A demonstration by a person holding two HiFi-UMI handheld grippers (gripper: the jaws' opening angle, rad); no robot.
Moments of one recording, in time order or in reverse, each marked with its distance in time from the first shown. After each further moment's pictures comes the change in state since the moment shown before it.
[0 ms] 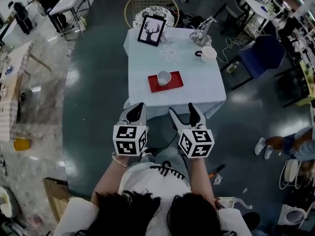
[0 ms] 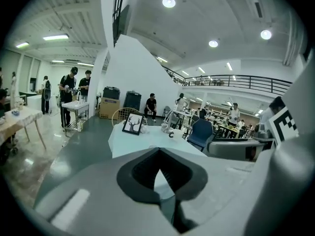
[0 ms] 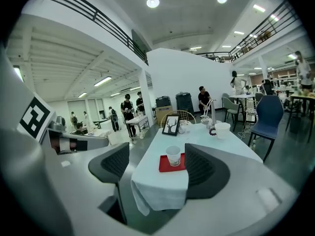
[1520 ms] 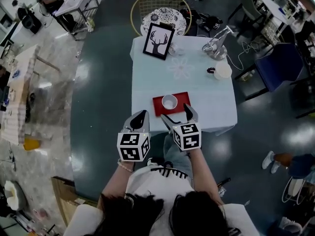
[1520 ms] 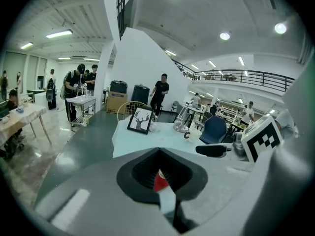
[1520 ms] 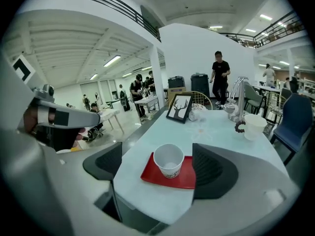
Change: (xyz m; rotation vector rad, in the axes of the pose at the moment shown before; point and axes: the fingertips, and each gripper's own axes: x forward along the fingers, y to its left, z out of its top) left arm 0.125 0.052 0.021 -0.043 0.073 0.096; right arm 0.185 -0.047 -0.020 -0.124 0.241 0.146
